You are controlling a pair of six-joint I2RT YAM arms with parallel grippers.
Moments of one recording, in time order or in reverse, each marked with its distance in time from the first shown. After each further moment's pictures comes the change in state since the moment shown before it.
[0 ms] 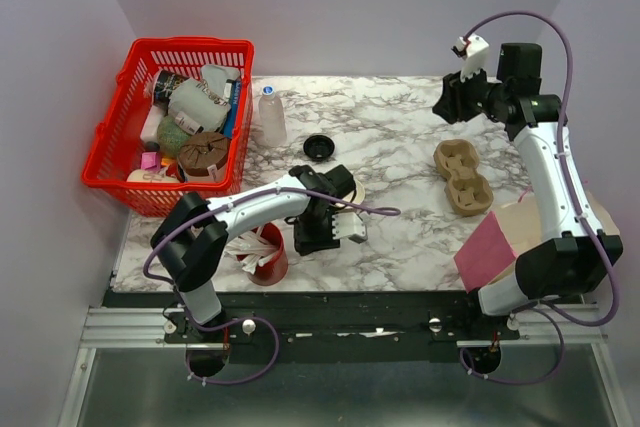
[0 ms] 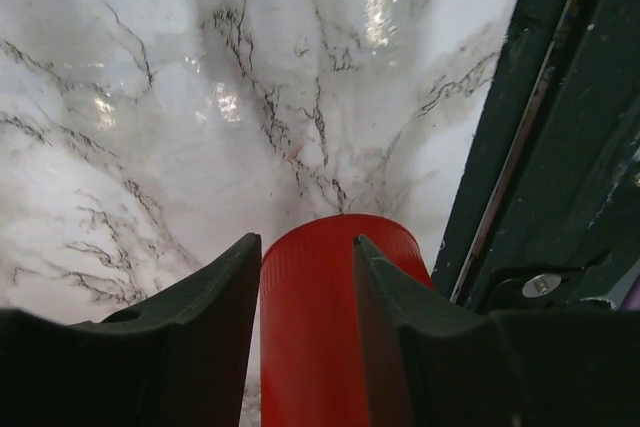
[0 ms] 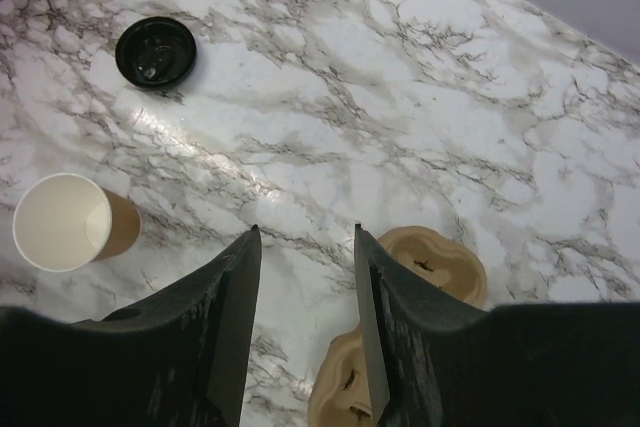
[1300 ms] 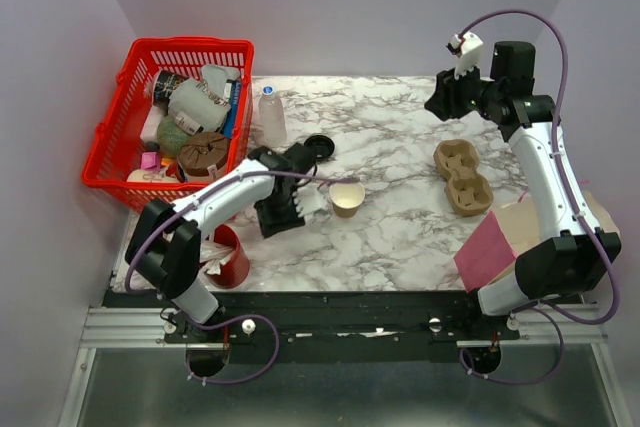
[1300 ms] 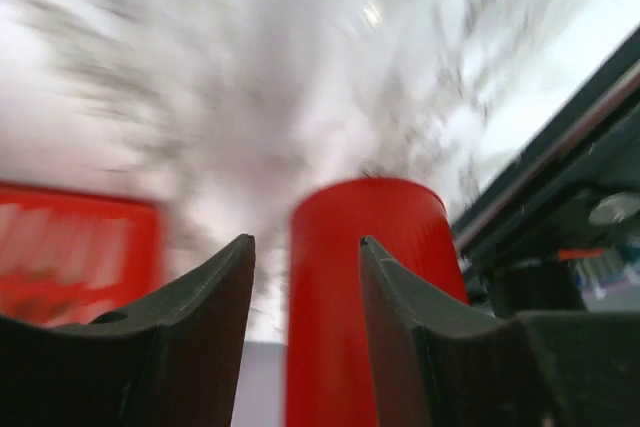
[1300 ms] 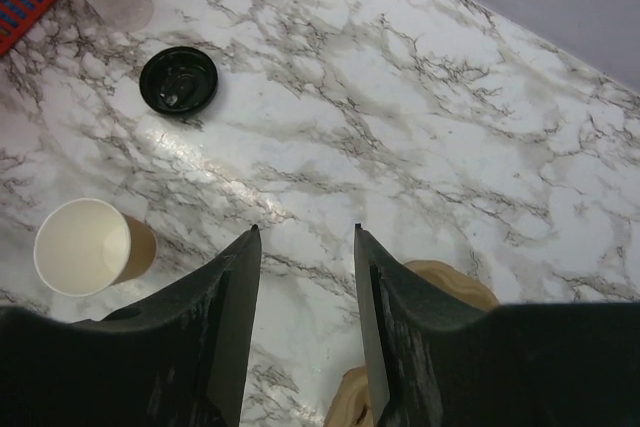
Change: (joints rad) left arm 0.243 -0.129 -0.177 -0.084 -0.223 0.016; right arm 0.032 0.016 -0.004 0.074 -0.015 0.039
